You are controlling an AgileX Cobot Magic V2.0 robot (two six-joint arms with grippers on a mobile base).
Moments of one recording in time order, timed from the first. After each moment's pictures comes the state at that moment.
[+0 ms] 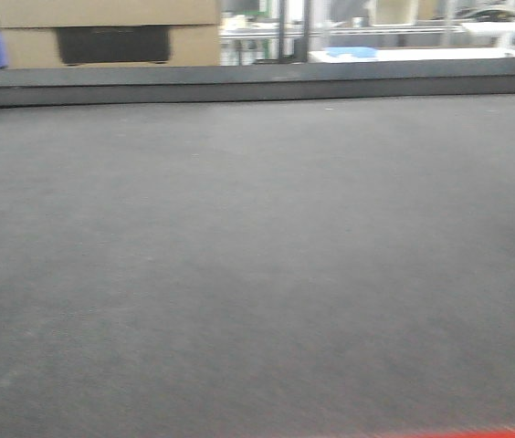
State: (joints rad) left arm -0.08 0.72 -0.92 0.02 0.78 -0.05; right arm 0.11 0.64 -0.98 0.13 0.82 -0.10
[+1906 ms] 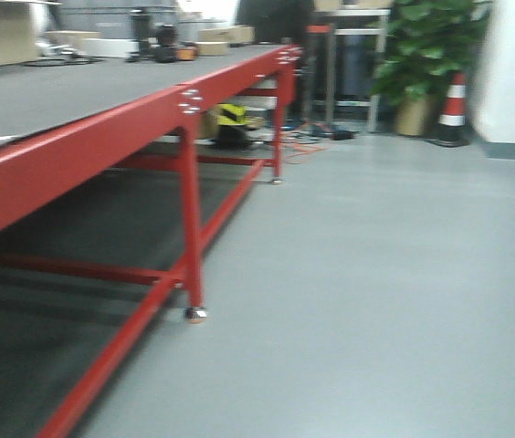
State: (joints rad) left arm -0.08 0.72 -0.92 0.02 0.78 -0.05; right arm 0.11 0.64 -0.98 0.13 0.82 -0.11
